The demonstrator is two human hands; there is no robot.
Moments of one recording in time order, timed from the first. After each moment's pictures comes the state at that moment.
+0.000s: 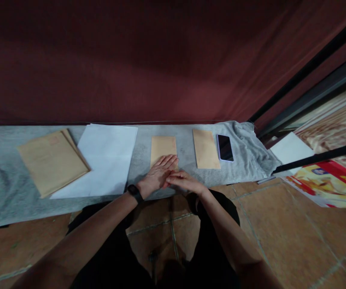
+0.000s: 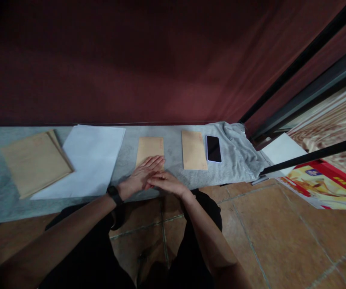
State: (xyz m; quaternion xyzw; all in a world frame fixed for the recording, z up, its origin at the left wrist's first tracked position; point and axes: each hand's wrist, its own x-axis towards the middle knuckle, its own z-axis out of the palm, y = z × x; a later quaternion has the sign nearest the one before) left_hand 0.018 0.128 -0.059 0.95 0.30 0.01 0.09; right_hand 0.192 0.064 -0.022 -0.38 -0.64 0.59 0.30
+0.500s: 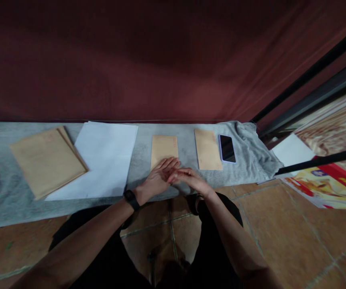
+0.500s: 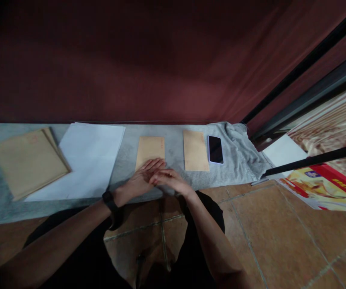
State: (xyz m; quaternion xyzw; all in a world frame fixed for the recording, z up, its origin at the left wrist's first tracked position) left_hand 0.013 0.116 -0.065 0.94 0.30 0.08 0.11; right_hand 0.201 0.067 -0.020 -0.42 -0.59 0.59 0.35
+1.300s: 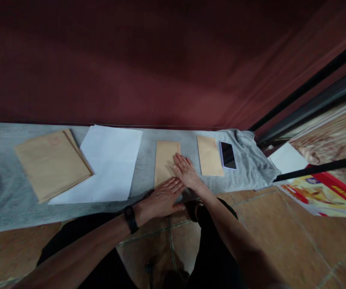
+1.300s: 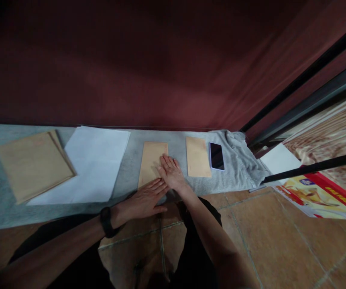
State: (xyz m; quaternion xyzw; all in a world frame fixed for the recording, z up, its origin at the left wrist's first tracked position) left_hand -0.002 0.071 -0.052 0.96 0.22 0.05 0.16; right_hand 0.187 0.108 -0.059 -0.62 -0.77 0.11 0.10
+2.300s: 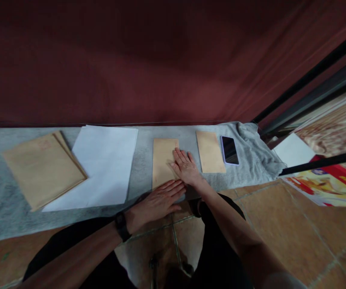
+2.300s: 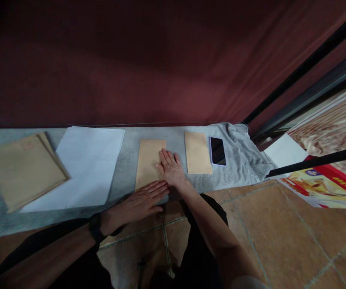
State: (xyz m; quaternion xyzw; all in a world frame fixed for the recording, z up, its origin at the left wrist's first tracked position) left_hand -0.014 0.073 -0.051 0.98 0.16 0.09 0.11; right_hand 0.189 0.117 -0.063 -0.63 -0.77 0.06 0.10
